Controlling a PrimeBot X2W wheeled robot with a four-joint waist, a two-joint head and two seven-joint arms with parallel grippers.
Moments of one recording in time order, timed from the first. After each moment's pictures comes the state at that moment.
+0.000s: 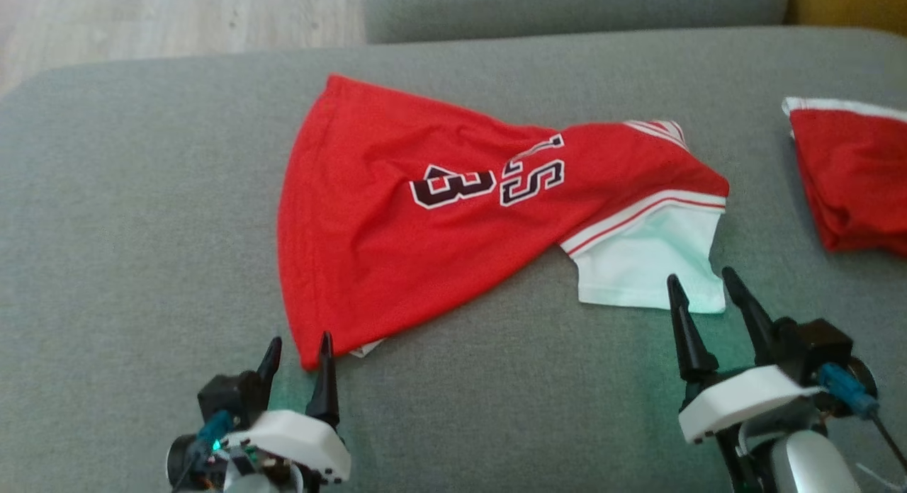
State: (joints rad) left arm -0.12 0.23 -0.56 0.33 -0.66 0.24 -0.13; right arm 0.01 -0.04 0.05 0.13 0.11 0.13 -0.04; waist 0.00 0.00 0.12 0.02
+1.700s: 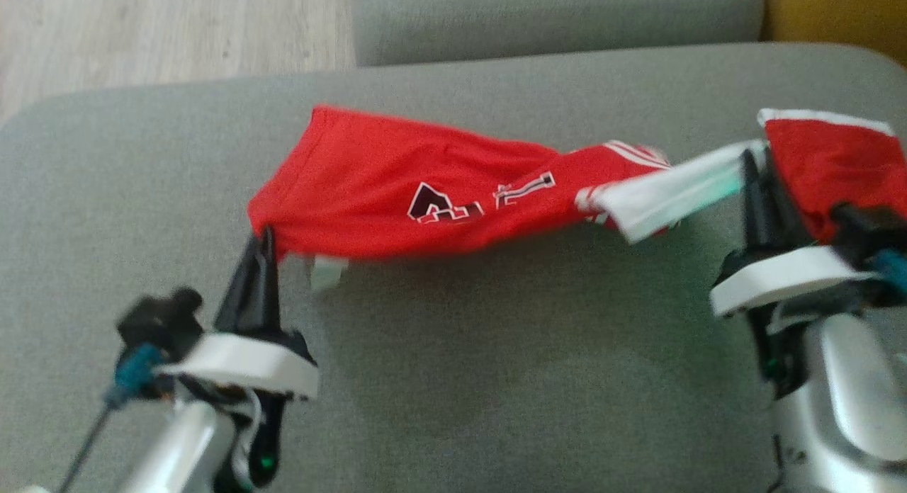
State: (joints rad) left arm -0.19 0.34 -0.50 0.01 -0.69 0.26 -0.08; right arm -0.30 -0.05 -0.05 0.30 0.13 0.13 -0.07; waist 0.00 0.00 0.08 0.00
